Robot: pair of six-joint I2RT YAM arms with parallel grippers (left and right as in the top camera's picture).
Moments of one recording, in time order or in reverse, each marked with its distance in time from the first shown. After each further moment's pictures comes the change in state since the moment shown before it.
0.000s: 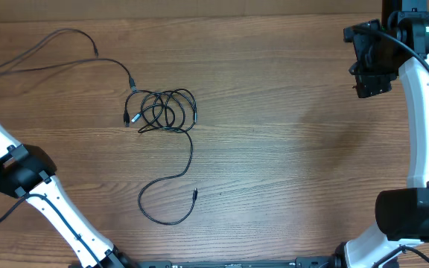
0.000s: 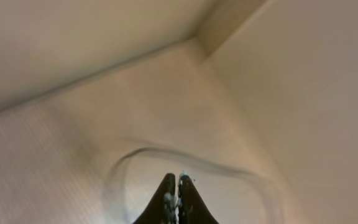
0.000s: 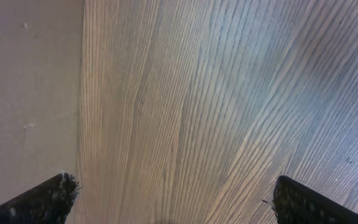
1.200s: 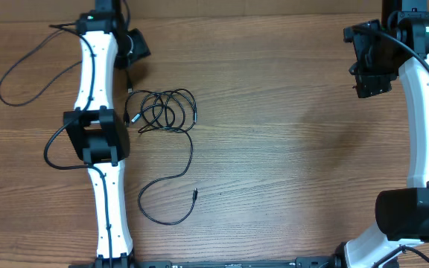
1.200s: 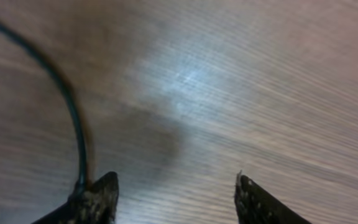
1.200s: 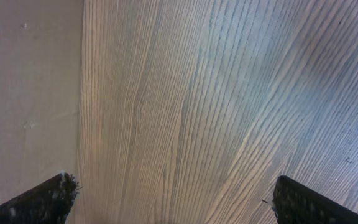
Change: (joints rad) left arm -0.620 -0.024 -0.445 -0.128 0.057 0.093; right arm 0.000 0.000 0.000 0.000 0.000 0.000
